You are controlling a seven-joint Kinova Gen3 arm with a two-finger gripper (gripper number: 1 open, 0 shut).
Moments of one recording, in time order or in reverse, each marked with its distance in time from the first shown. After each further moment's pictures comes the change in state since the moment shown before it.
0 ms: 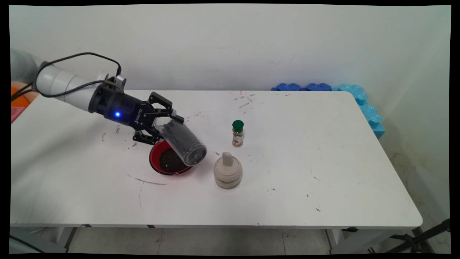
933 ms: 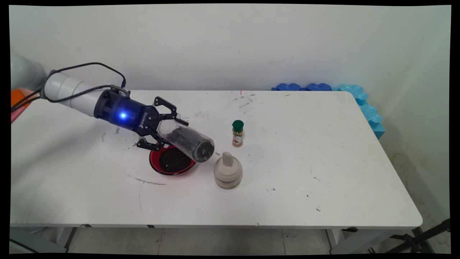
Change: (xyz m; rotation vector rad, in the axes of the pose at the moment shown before) arm 0.003 -0.010 0.016 -0.028 -0.062 -0.259
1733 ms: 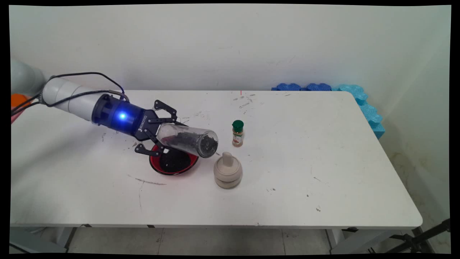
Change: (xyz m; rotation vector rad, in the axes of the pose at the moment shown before) arm -0.008 -0.010 0.004 -0.011 -0.059 -0.274
